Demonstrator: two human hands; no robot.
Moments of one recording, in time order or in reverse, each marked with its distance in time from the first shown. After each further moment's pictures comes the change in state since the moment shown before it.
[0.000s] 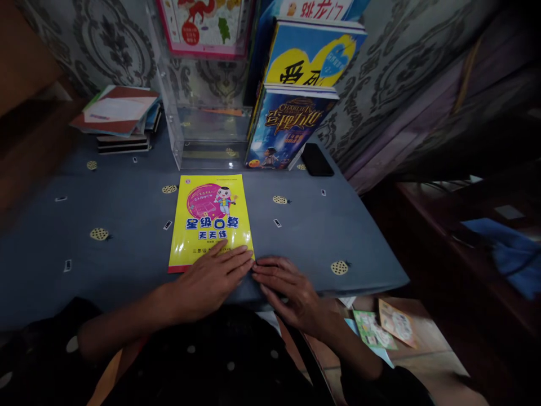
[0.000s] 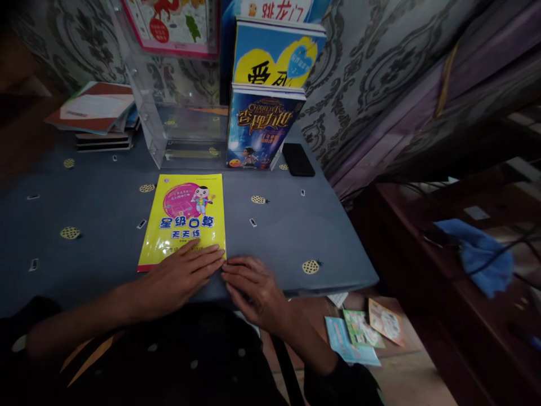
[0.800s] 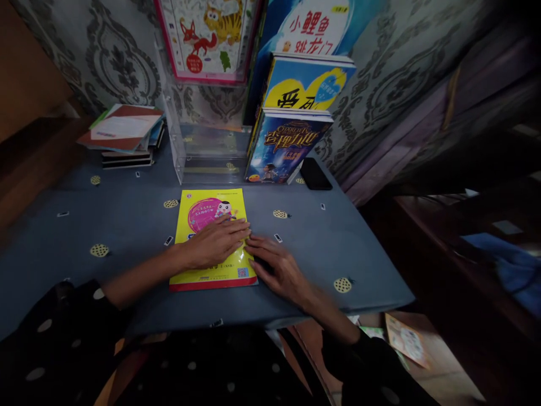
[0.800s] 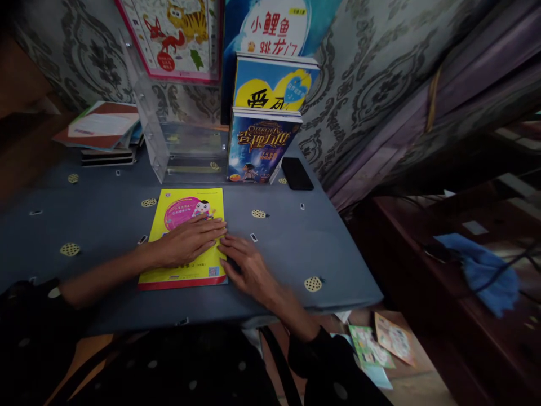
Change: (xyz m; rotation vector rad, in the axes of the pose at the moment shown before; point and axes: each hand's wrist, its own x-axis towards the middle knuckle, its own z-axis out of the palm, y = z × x) left_hand 0.059 -0.082 -0.020 -0.012 0.044 -0.027; right_hand 0.047 0.051 0.008 -0.064 -0.037 0.102
